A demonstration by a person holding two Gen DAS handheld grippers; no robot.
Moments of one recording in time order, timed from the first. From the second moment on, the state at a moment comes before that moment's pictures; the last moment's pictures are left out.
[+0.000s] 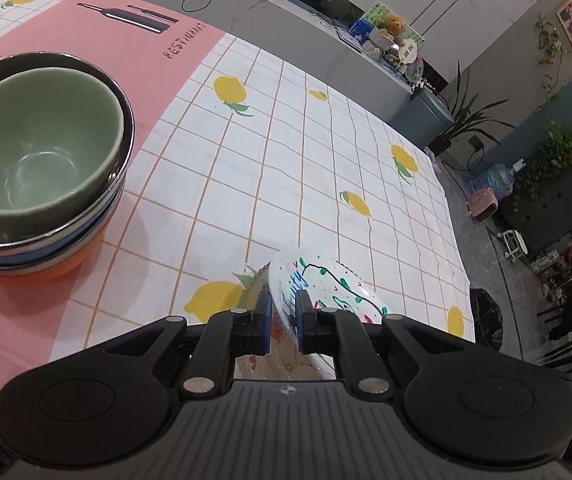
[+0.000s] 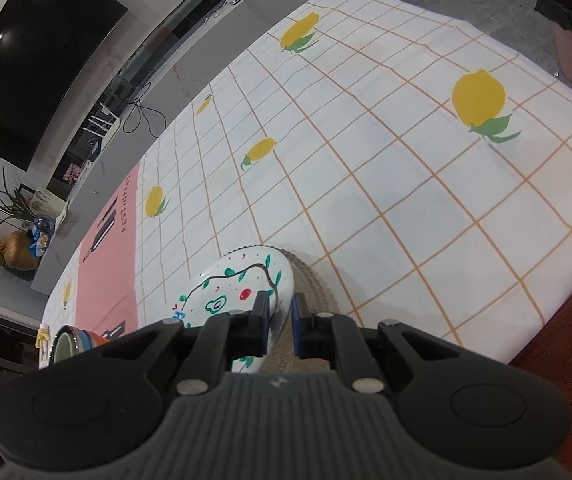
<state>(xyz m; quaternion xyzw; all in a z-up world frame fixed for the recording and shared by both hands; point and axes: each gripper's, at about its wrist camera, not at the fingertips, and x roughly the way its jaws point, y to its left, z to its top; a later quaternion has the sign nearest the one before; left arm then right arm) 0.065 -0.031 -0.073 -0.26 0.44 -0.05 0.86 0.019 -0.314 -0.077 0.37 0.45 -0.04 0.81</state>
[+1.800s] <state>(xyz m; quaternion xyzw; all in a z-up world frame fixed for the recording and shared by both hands) 0.064 -0.045 -0.080 -0.17 0.45 -0.05 0.87 0.021 -0.284 -0.069 0.25 0.44 -0.08 0.86</state>
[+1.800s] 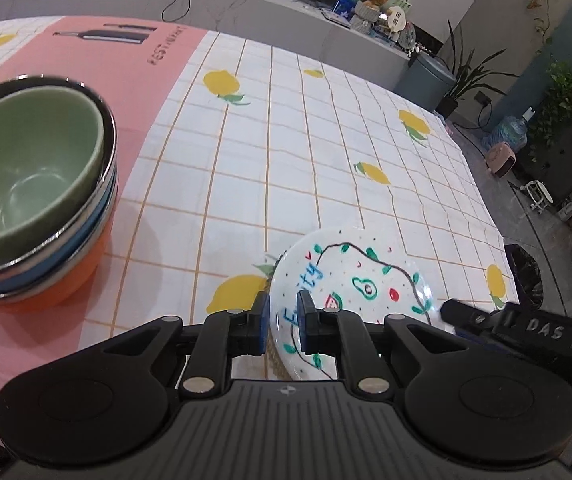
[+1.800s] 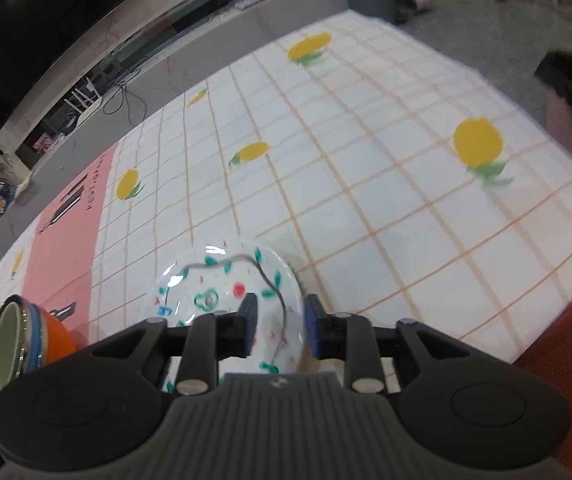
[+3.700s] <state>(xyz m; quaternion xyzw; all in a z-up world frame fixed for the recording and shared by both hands) -0.004 0.104 -0.056 -0.09 0.59 -0.04 0.80 0.039 -0.120 -0.045 0.09 0.59 0.08 0.80</state>
